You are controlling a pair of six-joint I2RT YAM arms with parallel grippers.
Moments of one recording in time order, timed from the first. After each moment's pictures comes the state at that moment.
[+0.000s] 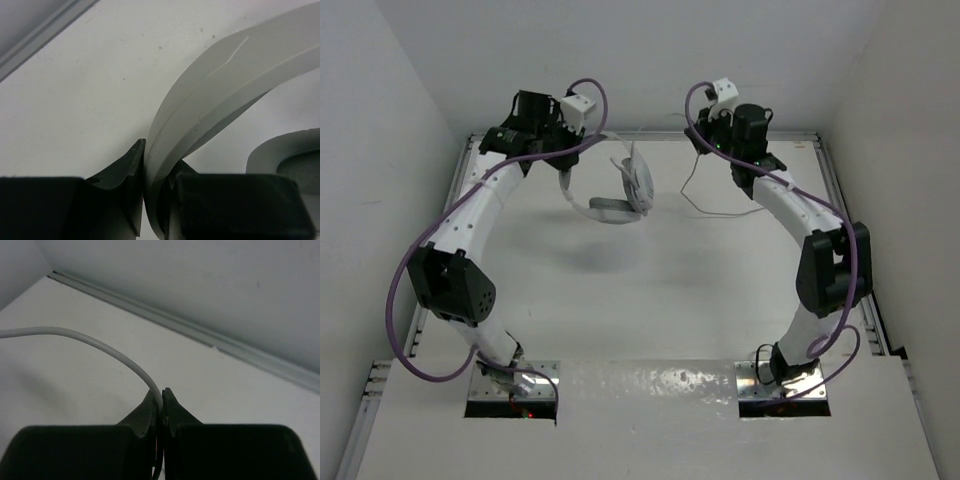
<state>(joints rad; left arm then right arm) -0.22 1.67 1.75 -0.78 0.22 0.30 0.25 1.77 1.36 0.21 -0.28 0.02</state>
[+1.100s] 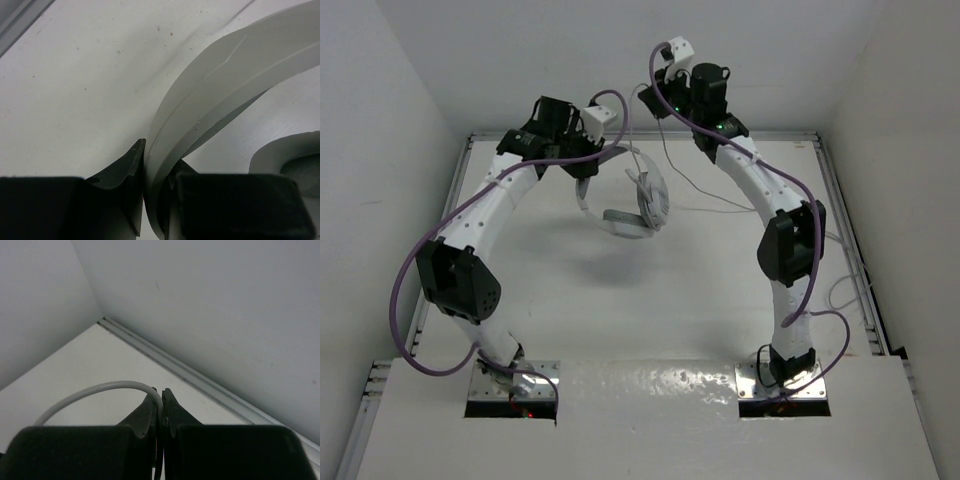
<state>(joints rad) -0.31 1.70 1.74 -0.81 0.29 0.32 0.39 2.10 2.01 0.02 -0.31 0.05</state>
